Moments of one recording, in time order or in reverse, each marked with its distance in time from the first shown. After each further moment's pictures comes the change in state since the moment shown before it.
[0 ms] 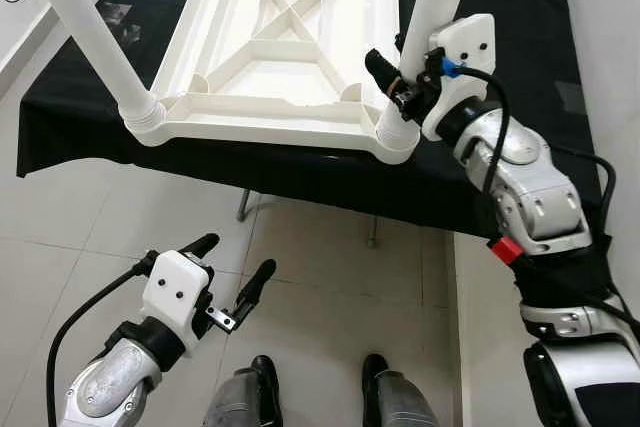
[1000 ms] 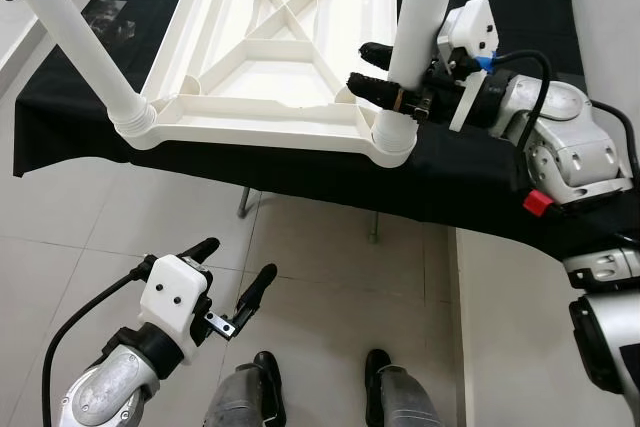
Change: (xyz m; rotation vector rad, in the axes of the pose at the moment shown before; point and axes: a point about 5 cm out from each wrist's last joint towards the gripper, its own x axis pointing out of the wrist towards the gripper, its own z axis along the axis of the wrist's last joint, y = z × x) left arm -0.006 -0.003 0.001 -0.017 0.017 -0.009; right arm 0.003 -0.028 0.013 -0.092 -0.045 0.544
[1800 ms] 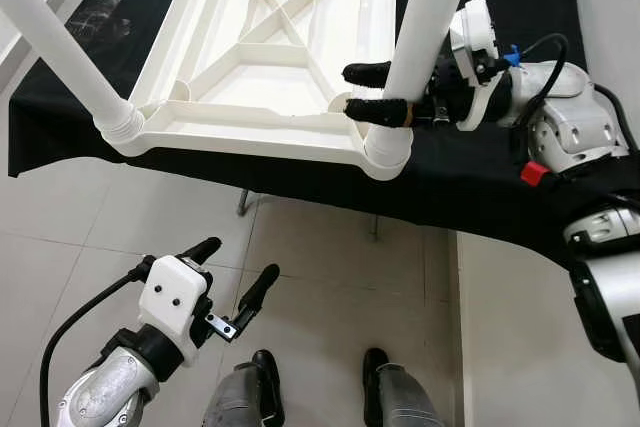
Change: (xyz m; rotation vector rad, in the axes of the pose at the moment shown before) left arm -0.004 -0.003 0.004 -0.009 -0.005 -0.007; right arm 0.004 -0.004 0.008 -0.010 -0.052 0.395
